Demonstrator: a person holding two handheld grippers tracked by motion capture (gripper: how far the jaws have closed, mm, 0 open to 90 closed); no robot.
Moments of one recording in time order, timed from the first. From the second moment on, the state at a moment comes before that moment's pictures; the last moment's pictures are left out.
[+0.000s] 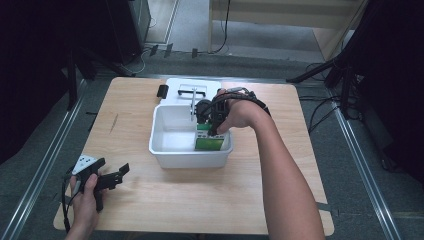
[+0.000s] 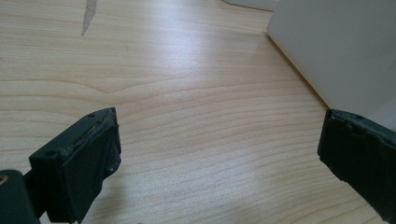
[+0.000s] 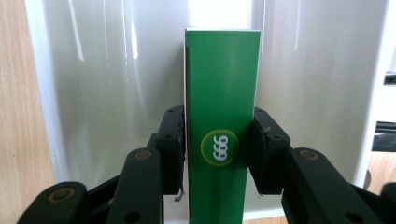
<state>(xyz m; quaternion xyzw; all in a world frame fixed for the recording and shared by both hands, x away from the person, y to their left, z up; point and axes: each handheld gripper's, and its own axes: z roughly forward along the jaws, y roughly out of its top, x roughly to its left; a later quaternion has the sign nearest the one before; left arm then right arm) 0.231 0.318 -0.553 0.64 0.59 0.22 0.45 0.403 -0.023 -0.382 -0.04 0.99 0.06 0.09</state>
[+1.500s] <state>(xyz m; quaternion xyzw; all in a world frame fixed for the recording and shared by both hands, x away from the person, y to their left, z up) 0.232 0.316 -0.553 0.64 0.59 0.23 0.44 0.385 -0.129 -0.345 0.25 0.93 0.21 0.16</state>
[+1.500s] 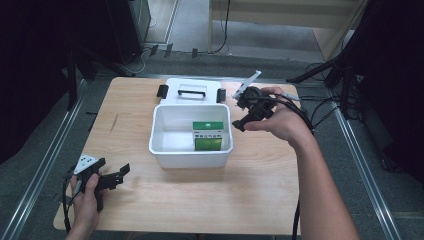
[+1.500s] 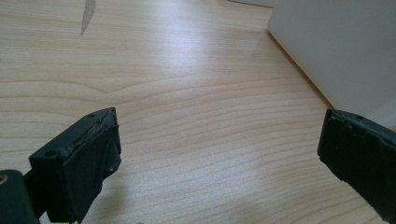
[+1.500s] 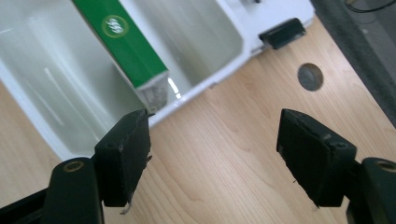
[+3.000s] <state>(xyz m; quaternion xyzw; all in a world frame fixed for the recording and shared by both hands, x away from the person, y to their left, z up) 0.230 0.317 -0.553 0.64 0.59 0.23 0.44 0.295 -0.271 -0.469 0.45 0.78 0.40 0.19</state>
